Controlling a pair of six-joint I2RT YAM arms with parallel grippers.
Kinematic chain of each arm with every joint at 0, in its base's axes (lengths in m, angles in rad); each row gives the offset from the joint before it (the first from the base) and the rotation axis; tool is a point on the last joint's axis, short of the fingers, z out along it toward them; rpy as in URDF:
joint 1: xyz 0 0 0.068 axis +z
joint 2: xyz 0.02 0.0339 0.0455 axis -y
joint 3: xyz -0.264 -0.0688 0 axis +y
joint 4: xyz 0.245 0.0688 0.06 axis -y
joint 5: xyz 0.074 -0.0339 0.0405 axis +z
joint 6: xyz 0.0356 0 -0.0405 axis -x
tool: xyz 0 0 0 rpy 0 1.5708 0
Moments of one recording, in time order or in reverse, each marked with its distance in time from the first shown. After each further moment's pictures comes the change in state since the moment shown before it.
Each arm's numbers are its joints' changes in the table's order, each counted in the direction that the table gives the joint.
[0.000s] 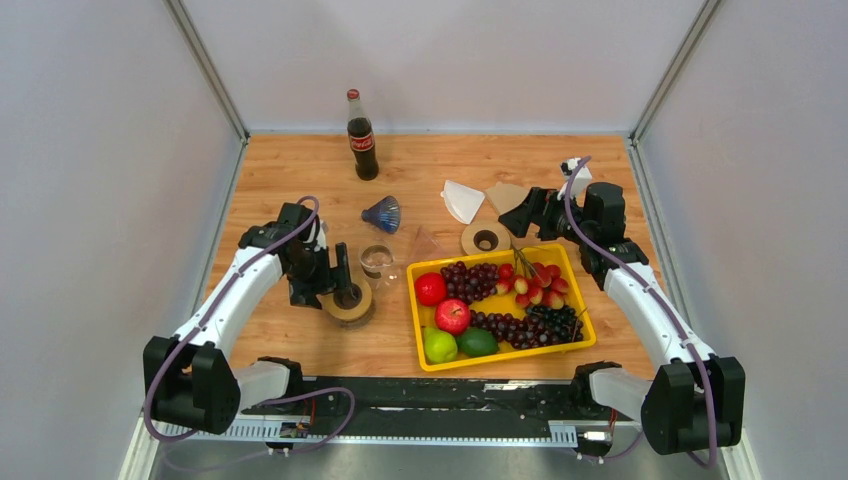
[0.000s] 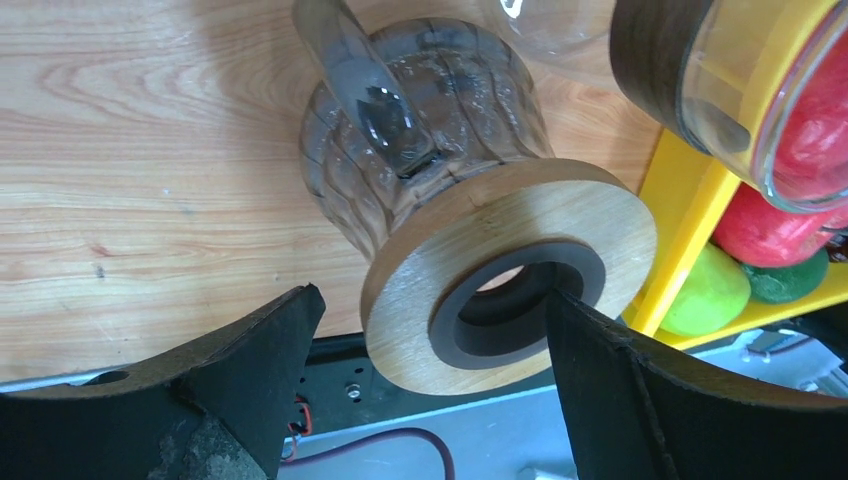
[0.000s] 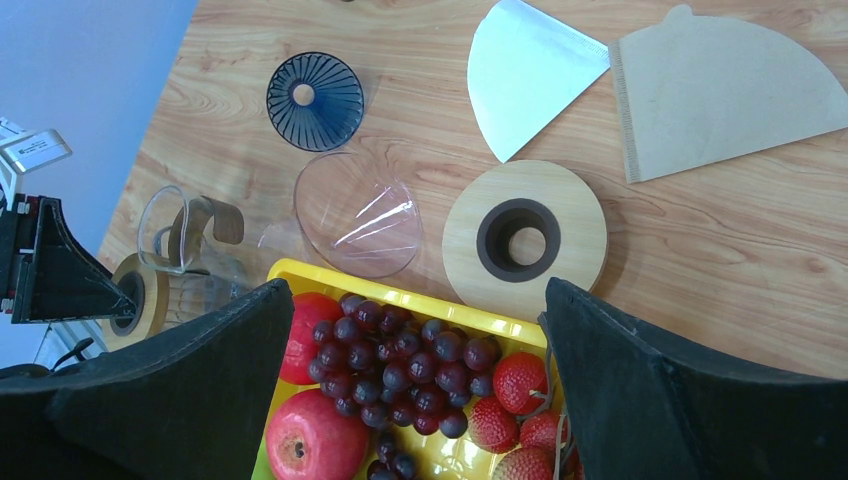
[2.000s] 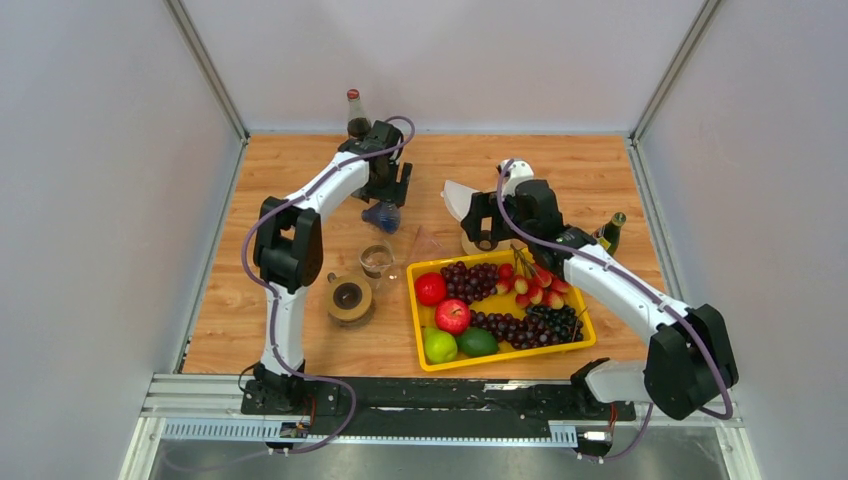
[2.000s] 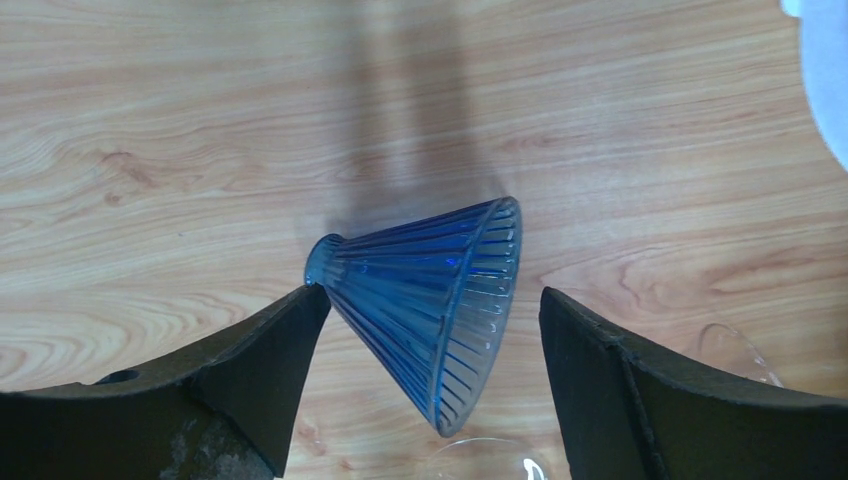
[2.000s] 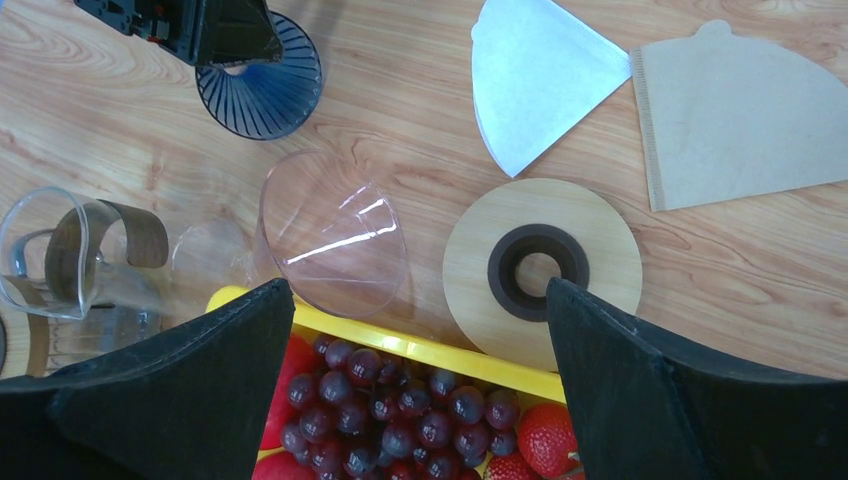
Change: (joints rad) left arm -0.202 -0.944 -0.951 0.220 0.365 -0.212; right arm 0.372 -0.189 -0.127 -0.018 -0.461 0.065
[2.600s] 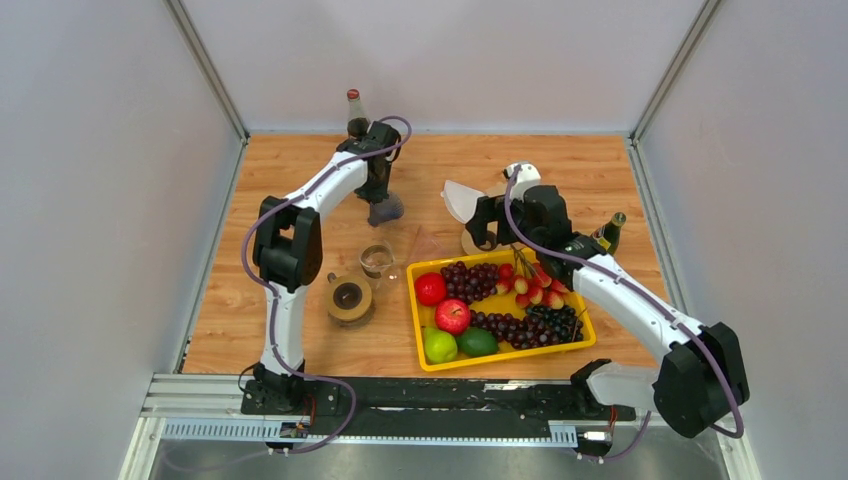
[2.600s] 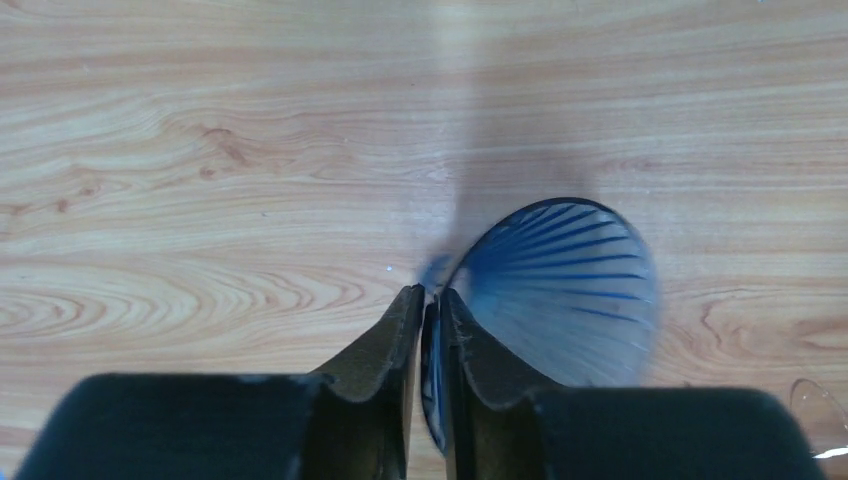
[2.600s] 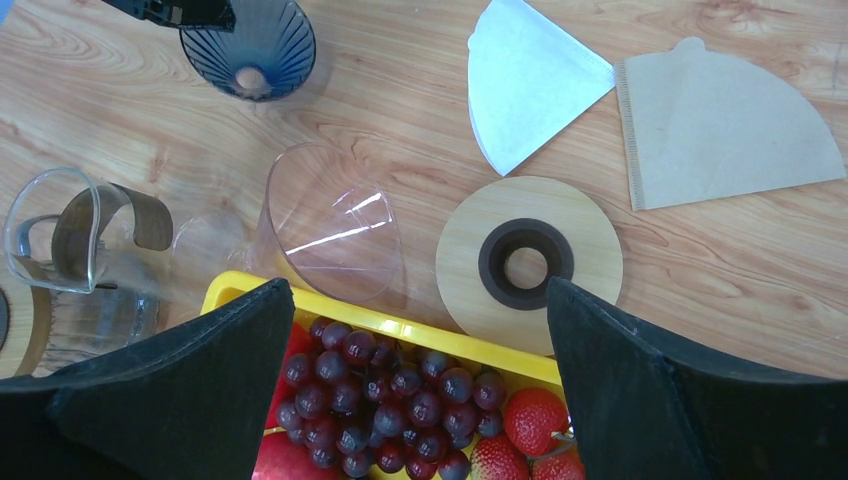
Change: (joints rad) left arm -0.001 -0.009 0.003 -0.019 0.154 0.010; right arm -0.002 0.086 0.050 -0.004 -0.003 0.039
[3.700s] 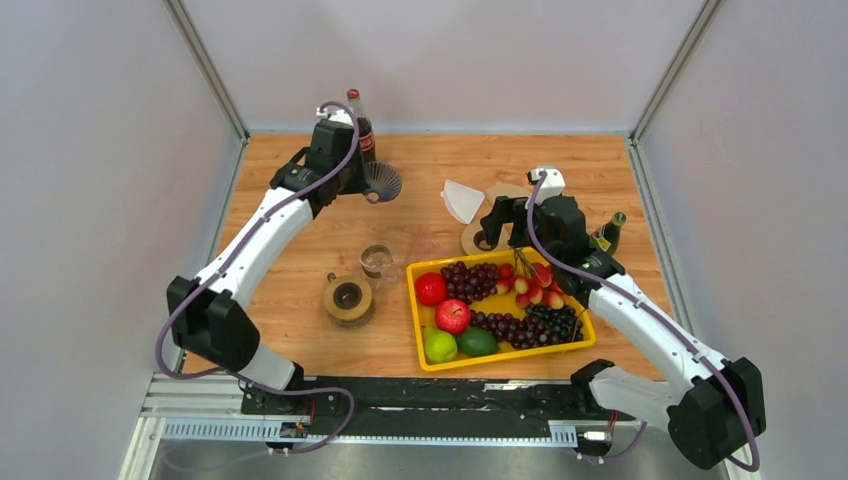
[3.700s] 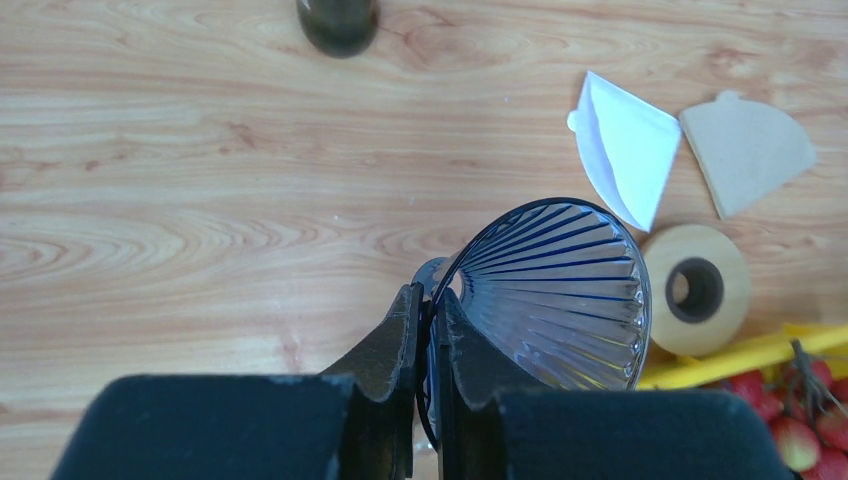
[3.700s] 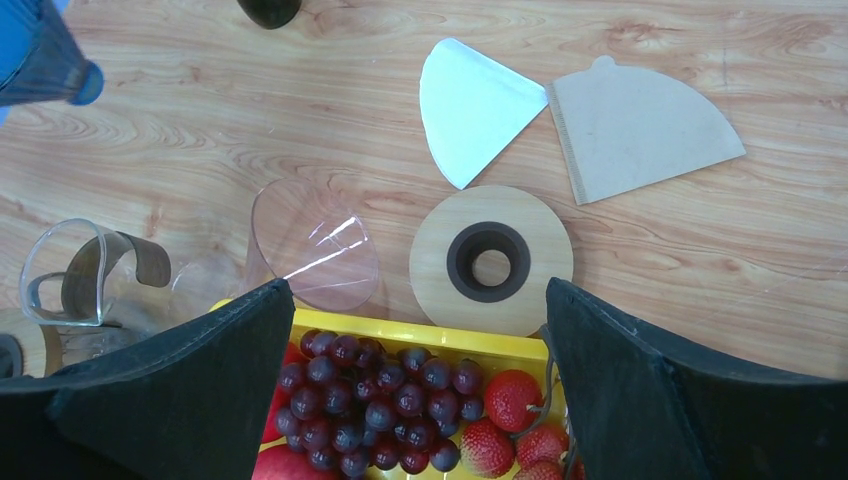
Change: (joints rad) left arm -0.002 0.592 0.362 0.219 -0.091 0.177; right arm -0.008 0.165 0.074 0.000 -0.120 -0.060
